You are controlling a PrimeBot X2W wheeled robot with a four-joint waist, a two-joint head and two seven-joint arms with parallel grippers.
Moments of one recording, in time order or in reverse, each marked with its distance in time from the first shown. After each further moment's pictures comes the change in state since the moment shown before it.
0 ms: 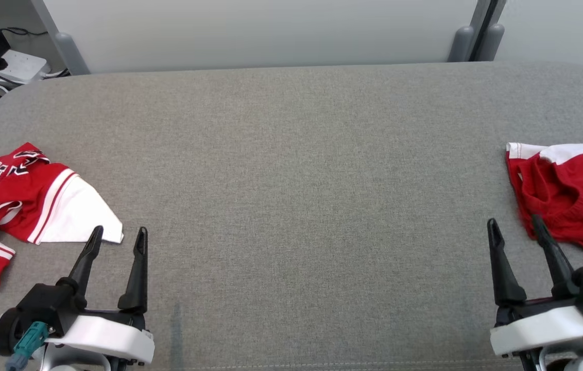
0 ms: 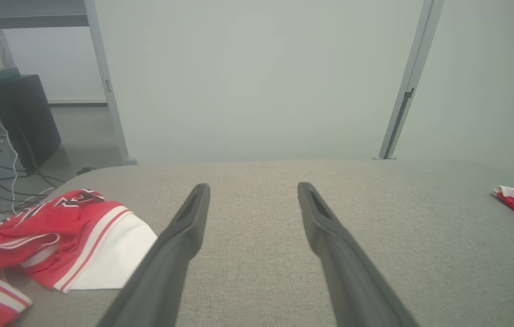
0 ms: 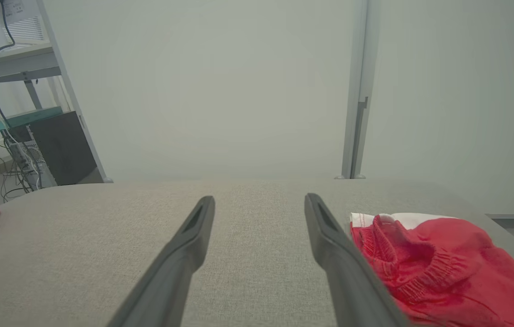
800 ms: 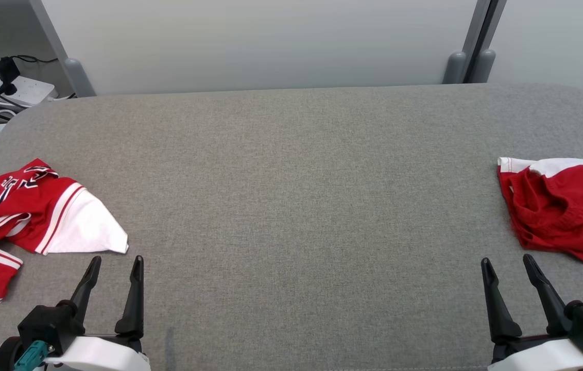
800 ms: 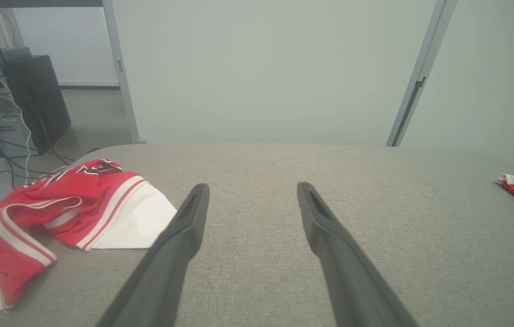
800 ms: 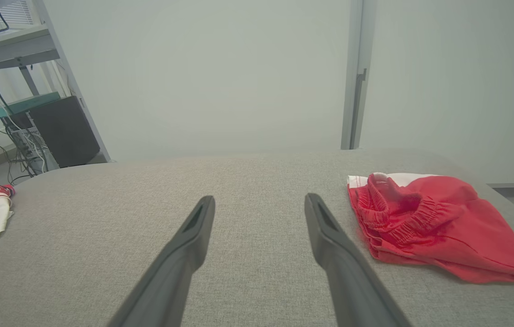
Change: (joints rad) left arm 0.073 0.004 0.002 0.050 -0.039 0.001 -0.002; right arm 0.155 0.029 -0.001 -0.059 0.004 0.000 0.071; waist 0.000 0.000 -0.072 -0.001
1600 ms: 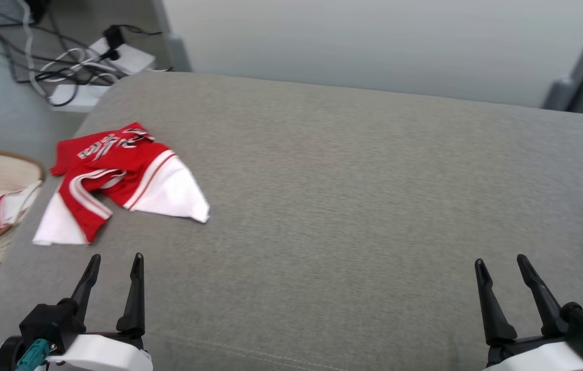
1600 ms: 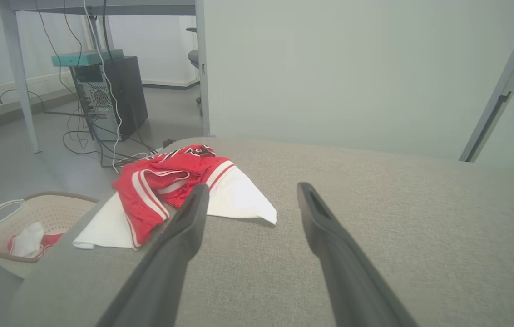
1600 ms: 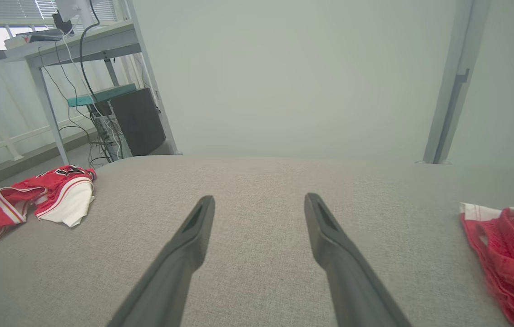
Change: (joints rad) left arm -0.006 -0.003 -0.006 -0.005 0.000 0.025 0.000; right arm 0.016 0.001 0.019 -0.039 0.007 0.000 0.012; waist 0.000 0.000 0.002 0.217
